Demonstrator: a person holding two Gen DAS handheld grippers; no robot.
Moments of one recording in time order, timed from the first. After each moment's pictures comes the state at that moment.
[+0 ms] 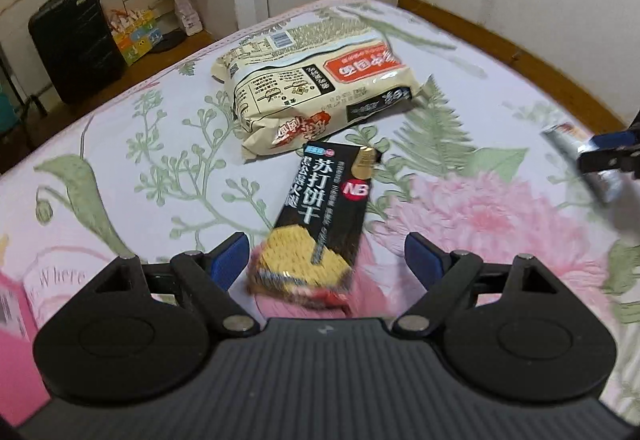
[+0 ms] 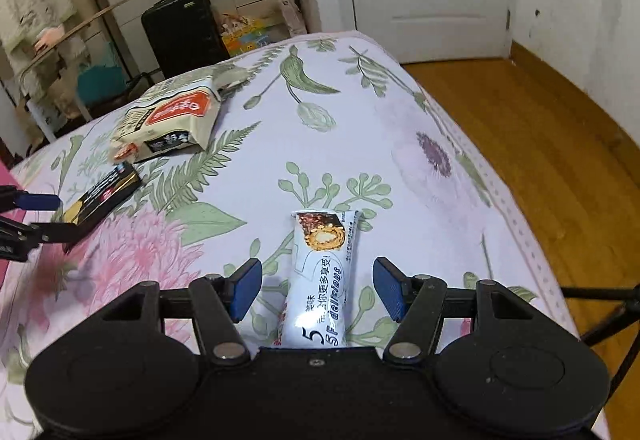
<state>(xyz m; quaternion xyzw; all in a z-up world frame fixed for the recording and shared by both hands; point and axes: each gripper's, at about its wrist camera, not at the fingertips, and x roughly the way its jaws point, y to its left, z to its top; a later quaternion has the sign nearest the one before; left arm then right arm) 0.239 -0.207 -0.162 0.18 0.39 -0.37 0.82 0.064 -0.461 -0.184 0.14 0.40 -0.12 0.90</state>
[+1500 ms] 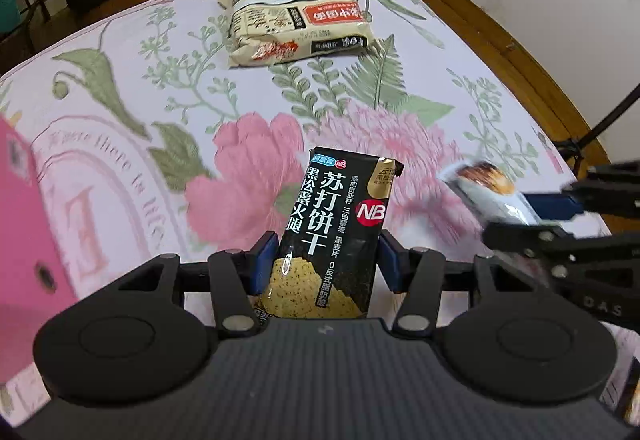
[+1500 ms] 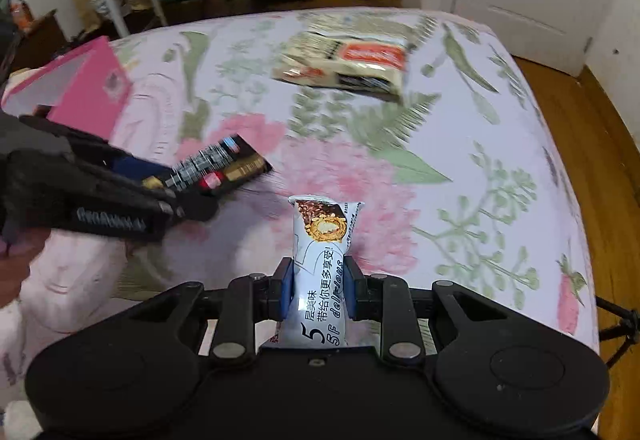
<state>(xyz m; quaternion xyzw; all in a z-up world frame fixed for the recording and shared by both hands) 0.164 -0.160 -0.107 0.10 0.51 -0.35 0.78 0.071 -0.287 -0.111 0.04 0.50 -0.02 0.86</state>
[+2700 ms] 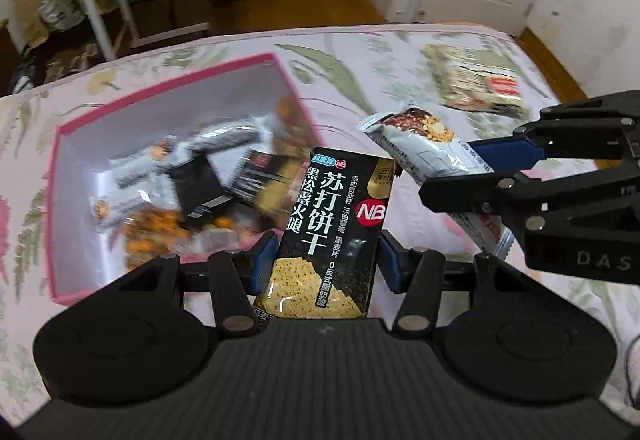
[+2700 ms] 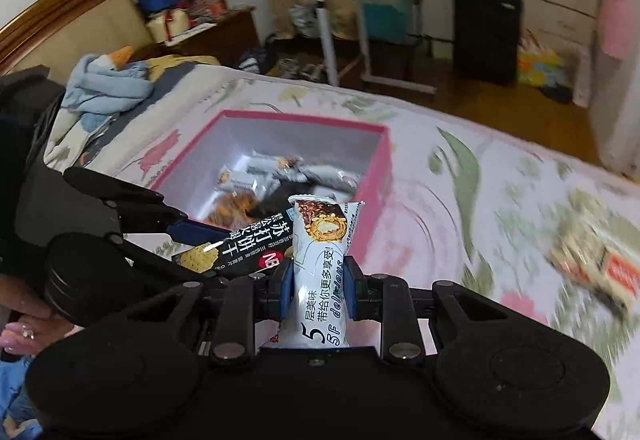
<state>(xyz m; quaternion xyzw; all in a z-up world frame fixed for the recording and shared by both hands) 0.179 0.060 -0.024 0.05 0.49 -0.19 0.85 0.170 -0.089 -0.026 -0.02 0.43 0.24 0.87</state>
